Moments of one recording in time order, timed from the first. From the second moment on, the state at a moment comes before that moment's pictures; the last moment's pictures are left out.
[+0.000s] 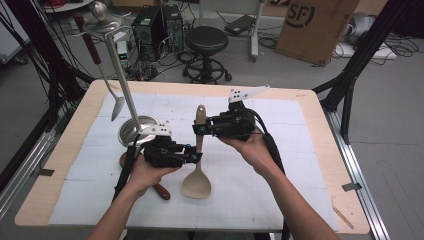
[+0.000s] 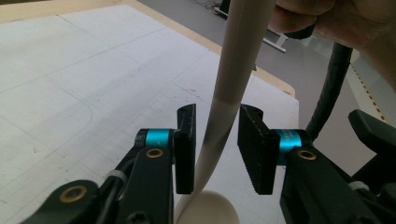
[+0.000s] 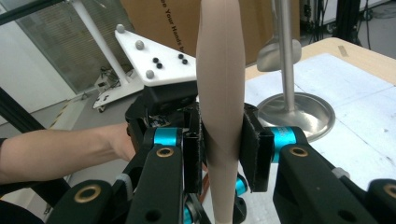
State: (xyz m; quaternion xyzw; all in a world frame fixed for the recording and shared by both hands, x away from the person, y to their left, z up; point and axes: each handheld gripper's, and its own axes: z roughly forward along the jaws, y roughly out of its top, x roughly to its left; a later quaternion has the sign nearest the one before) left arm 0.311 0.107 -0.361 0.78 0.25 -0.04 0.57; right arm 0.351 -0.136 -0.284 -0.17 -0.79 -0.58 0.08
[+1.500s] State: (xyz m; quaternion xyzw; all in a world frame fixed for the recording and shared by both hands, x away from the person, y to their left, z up) left arm 0.319 0.177 -0.326 0.75 0.30 0.06 0.58; right arm 0.341 -0.215 -0.345 -0.26 -0.80 -0.53 -0.03
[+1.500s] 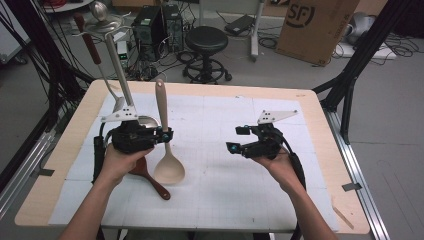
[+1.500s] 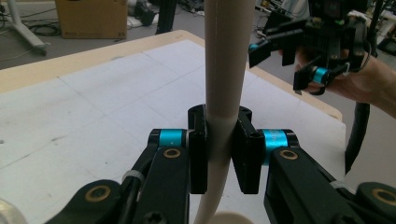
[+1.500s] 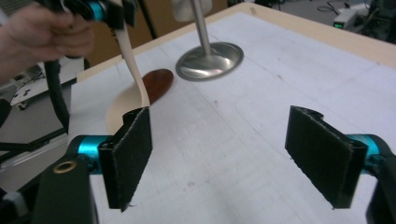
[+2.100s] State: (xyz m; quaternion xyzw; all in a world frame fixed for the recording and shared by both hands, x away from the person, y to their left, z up) left arm 0.327 0.203 -0.311 0.74 0.32 0.08 0.59; right arm 0.323 -0.249 -0.378 -0.29 -0.80 -0.52 -0.05
